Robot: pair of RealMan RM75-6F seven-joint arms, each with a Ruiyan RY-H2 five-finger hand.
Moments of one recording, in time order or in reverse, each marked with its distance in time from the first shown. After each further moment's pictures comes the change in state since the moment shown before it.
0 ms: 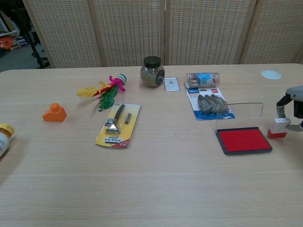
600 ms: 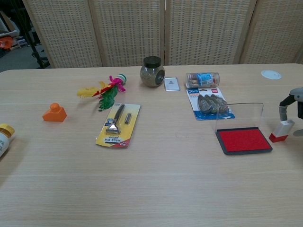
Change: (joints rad) left arm -0.001 -0.004 0.002 -0.011 -0.002 0.001 0.027; right arm -0.006 -0.001 0.000 0.041 -0.037 -0.028 0.052
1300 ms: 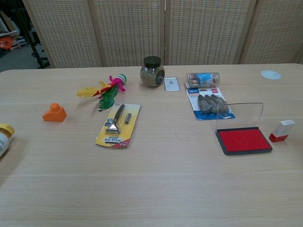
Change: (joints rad) left arm 0.017 0.022 0.007 0.000 0.051 0.038 -0.064; right arm -0.213 0.326 -0.035 -0.356 -0.314 0.509 0.176
